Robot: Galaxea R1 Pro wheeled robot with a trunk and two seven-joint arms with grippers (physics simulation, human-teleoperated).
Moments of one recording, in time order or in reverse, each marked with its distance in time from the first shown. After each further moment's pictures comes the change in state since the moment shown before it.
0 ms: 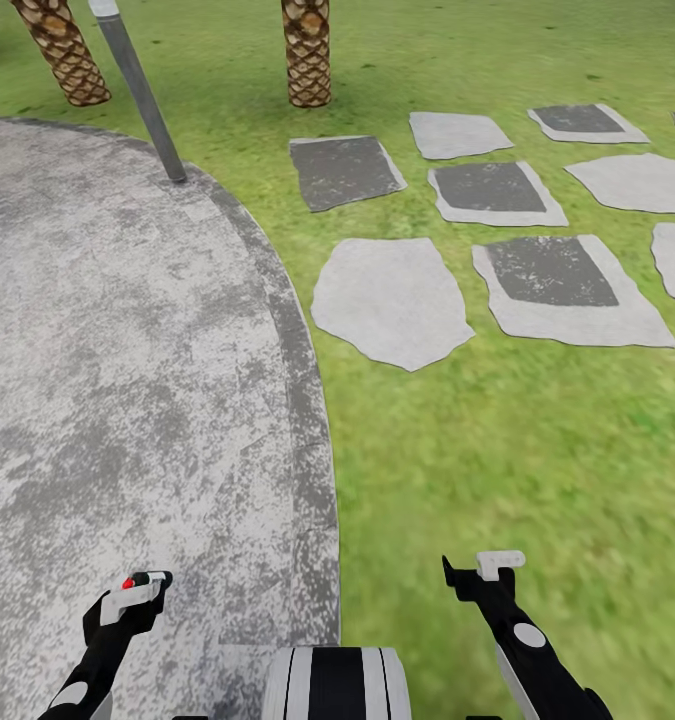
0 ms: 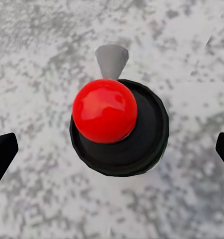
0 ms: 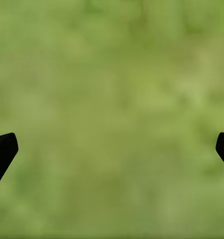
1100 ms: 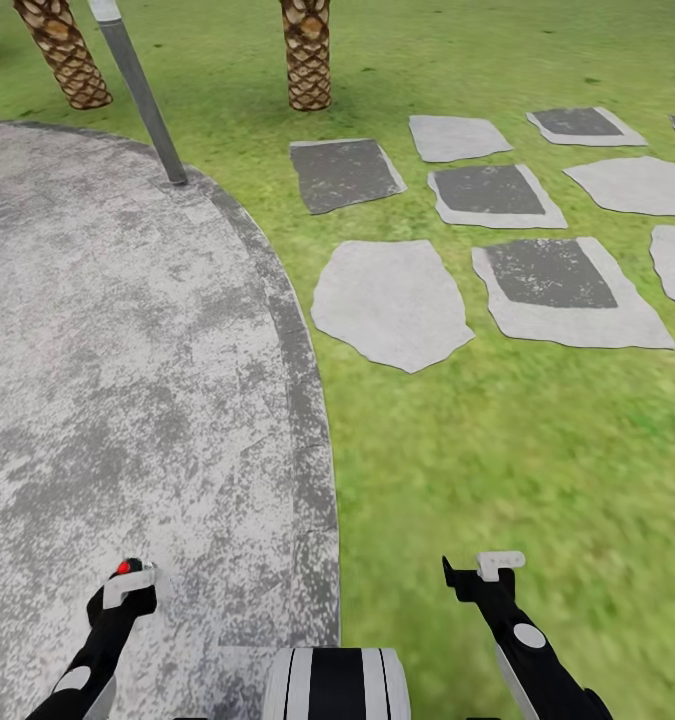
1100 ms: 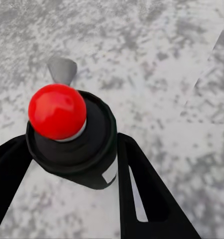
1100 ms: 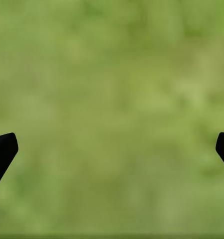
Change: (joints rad) left arm 0.001 -0.001 -0.001 -0.075 -0.001 0.004 -0.001; right arm 0.000 0.000 0.000 0.003 0.000 0.000 0.000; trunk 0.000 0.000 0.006
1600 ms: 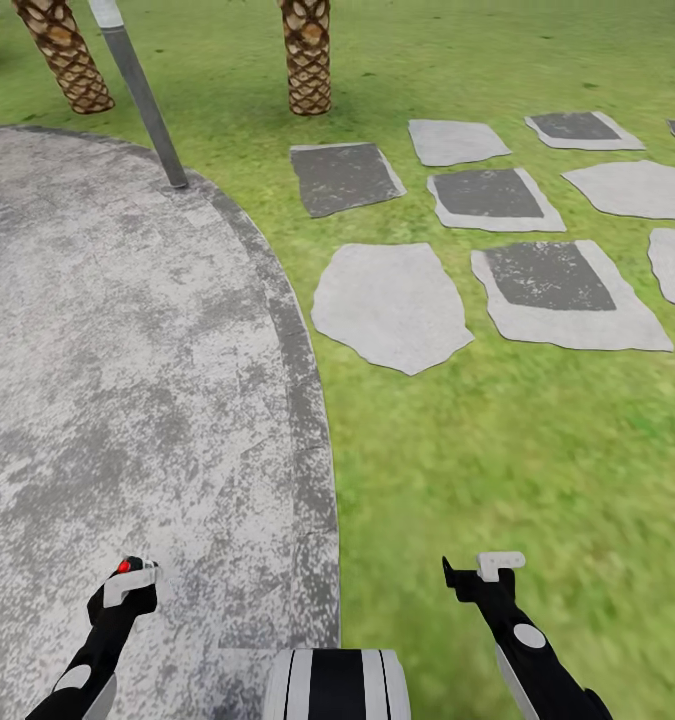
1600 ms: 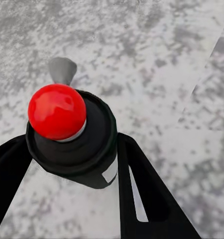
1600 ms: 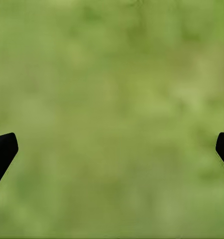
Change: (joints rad) left arm 0.001 0.001 -0.002 -0.008 0.000 0.003 -0.001; right arm 0.000 0.000 0.000 0.001 0.000 0.000 0.000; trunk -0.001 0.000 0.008
